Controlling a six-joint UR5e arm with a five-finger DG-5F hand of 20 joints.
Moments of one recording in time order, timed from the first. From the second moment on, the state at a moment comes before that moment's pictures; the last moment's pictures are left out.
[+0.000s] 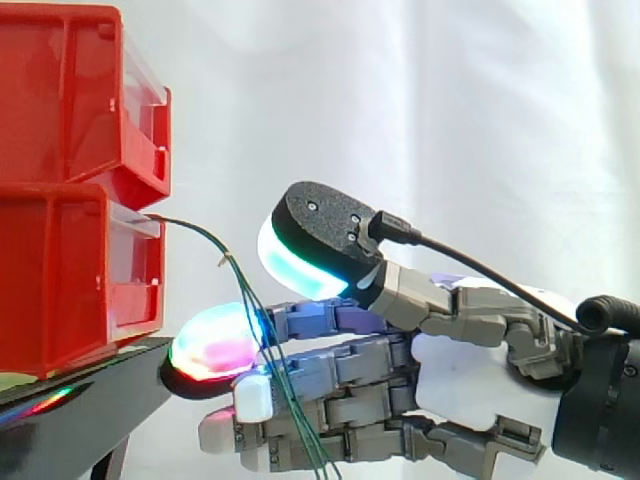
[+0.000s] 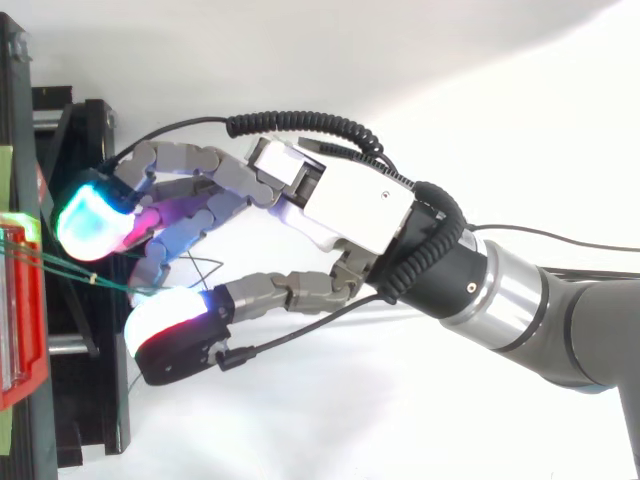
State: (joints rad) arm 0.25 -2.46 -1.20 -2.27 -0.91 -0.36
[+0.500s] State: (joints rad) arm 0.25 -2.46 -1.20 -2.31 -0.94 -0.30
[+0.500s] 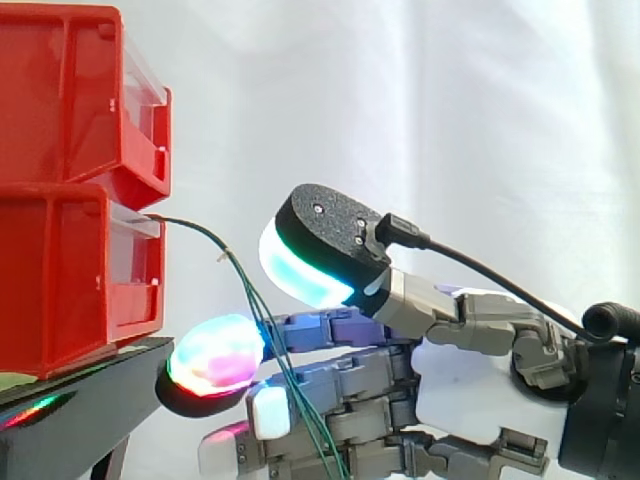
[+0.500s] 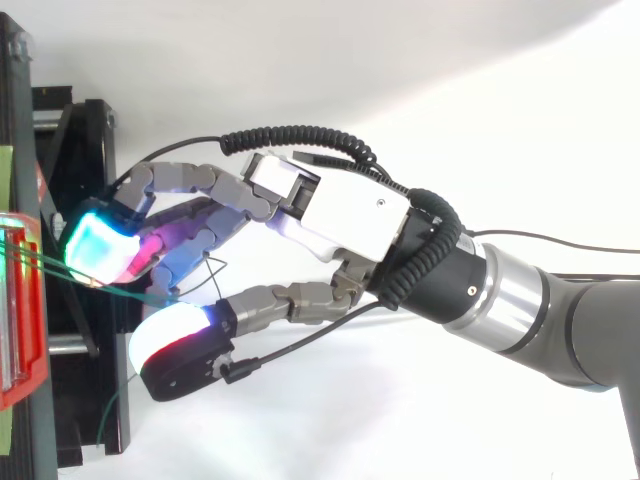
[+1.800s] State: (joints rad) arm 0.26 -2.39 -1.20 -2.49 -0.95 -0.21
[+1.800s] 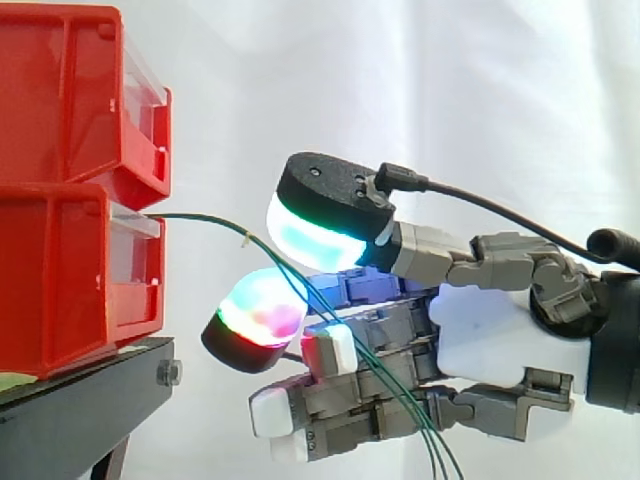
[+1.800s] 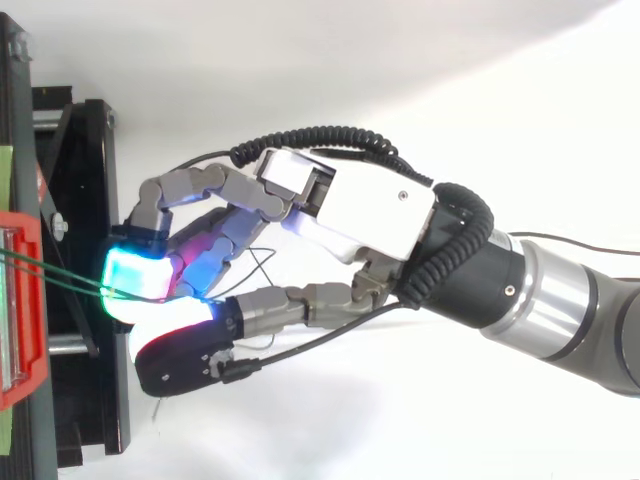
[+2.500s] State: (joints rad) arm 0.25 -2.37 -1.19 -2.49 -0.95 -0.22
